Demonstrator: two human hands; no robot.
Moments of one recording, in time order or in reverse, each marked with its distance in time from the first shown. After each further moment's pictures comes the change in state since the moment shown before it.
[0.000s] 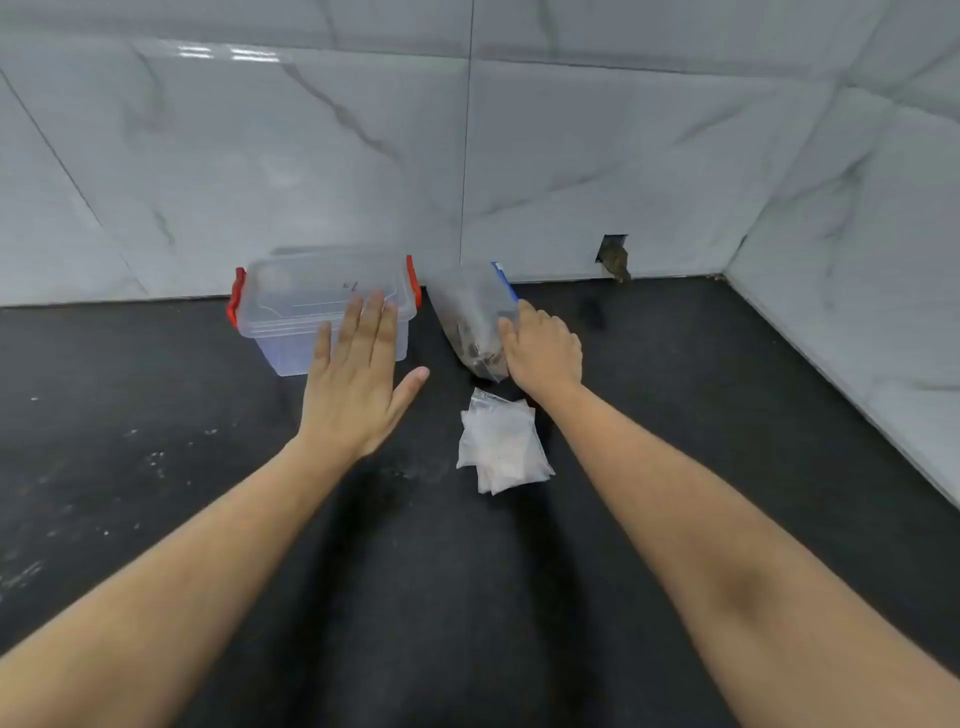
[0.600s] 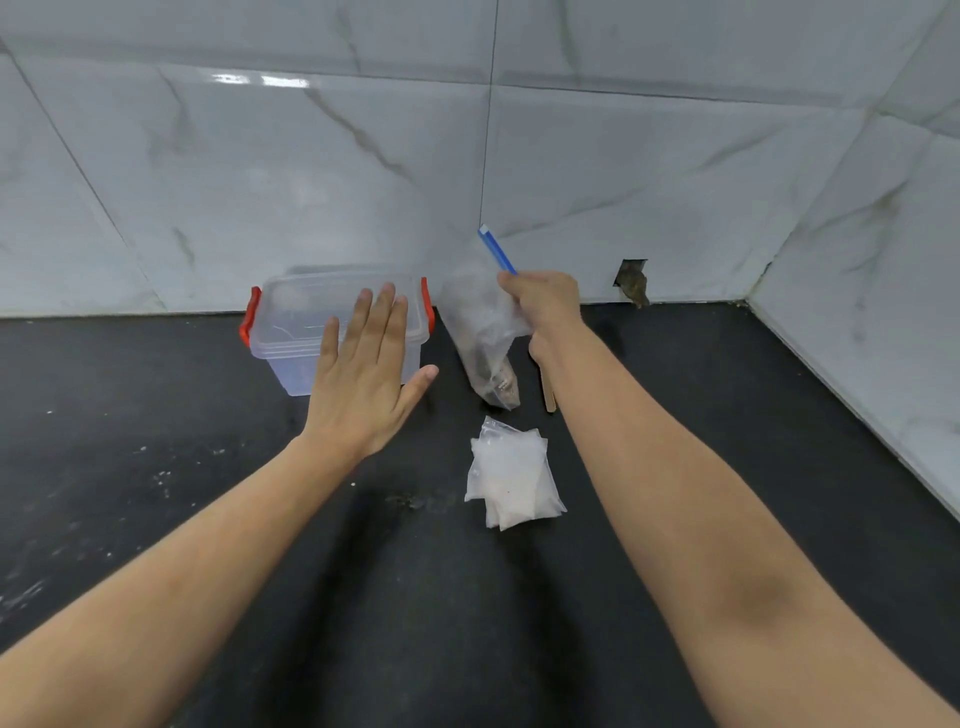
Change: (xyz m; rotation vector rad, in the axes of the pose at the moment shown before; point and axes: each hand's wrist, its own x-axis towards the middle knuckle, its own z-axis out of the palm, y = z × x) left_hand 0.027 -0.004 -0.009 0.055 0.058 -0.006; right_hand 0.047 -0.046 -0.053 1.141 -0.078 0.399
